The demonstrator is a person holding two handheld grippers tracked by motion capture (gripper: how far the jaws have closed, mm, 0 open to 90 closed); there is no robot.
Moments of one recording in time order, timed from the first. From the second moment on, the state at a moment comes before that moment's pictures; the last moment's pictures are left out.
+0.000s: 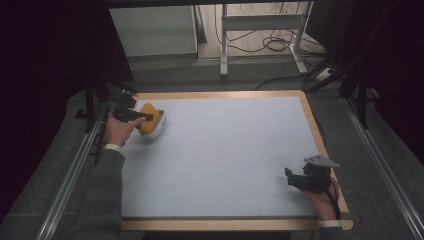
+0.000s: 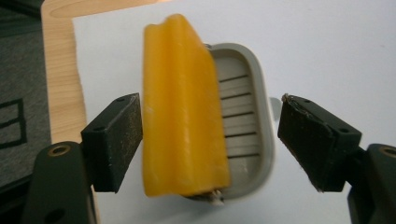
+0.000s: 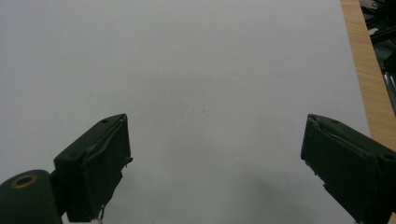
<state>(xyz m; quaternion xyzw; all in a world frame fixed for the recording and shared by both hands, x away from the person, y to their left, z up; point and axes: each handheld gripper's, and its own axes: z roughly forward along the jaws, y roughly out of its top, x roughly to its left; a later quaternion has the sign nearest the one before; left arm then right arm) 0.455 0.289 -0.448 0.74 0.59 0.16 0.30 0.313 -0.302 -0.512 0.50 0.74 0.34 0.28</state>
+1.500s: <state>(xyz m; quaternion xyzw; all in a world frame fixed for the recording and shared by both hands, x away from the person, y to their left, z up) 0.316 0.235 -0.516 0.80 0.47 0.09 0.37 0.309 -0.298 -0.510 0.49 0.74 0.34 0.29</state>
